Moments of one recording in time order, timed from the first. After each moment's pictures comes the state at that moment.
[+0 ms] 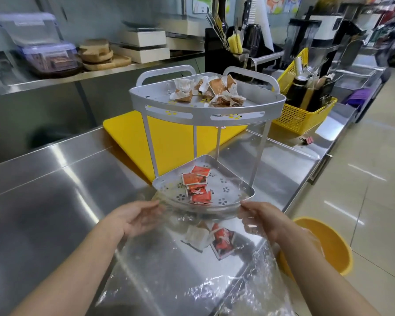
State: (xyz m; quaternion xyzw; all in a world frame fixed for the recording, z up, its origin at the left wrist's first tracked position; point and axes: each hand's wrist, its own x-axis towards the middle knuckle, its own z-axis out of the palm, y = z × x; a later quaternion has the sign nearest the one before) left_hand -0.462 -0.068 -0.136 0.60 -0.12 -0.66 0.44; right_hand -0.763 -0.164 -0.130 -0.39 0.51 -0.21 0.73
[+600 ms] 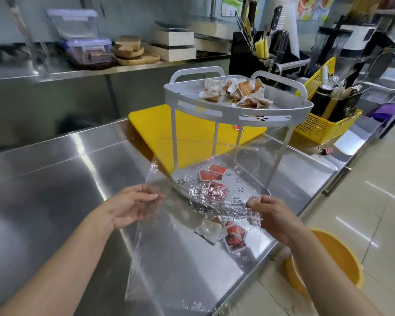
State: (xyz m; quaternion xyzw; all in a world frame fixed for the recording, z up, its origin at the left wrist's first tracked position) left_hand -0.439 -0.011 -0.105 0.54 -0.21 -0.61 0.54; right_hand -0.753 -0.141 -0.108 -0.47 0.41 -0.26 0.74
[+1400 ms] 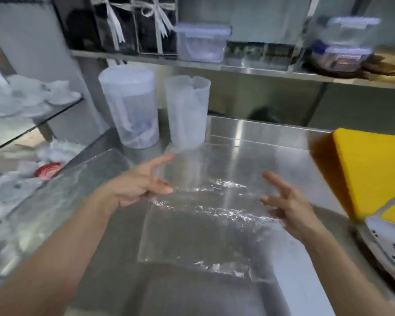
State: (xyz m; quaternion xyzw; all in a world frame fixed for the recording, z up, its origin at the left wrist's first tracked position) left_hand -0.359 0.342 -0.057 0.72 -0.14 -0.32 0.60; right_hand -0.471 0.029 -0.084 -0.67 0.14 -0.03 0.73
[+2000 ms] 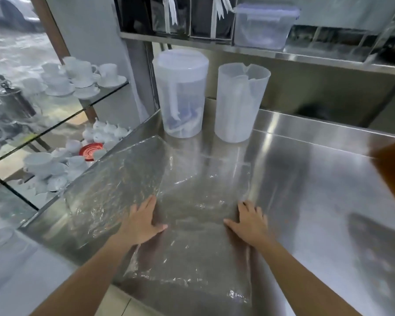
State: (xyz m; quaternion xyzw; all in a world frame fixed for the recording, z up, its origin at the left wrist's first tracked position) left_hand -0.378 0.461 -0.197 0.97 -0.01 -0.17 0.15; right_hand -0.392 0.180 -0.197 -0.97 0.07 0.12 0.18
